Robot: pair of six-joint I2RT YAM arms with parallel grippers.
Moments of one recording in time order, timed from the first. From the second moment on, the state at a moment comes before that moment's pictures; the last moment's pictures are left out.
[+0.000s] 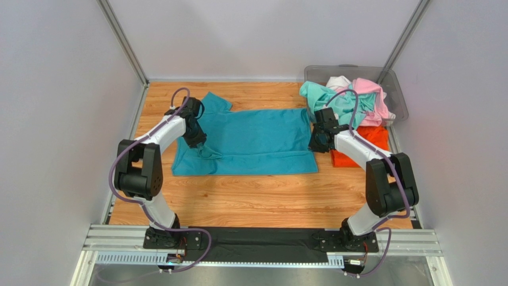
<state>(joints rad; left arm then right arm) -0.19 1.71 1.20 -0.67 -0.17 -0.70 0.26 1.58 1.00 -0.44 0.08 0.54</state>
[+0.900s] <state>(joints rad) -0.14 1.46 0.81 -0.48 0.00 -0.68 0.44 1.55 0.86 -0.31 -0.09 0.50</state>
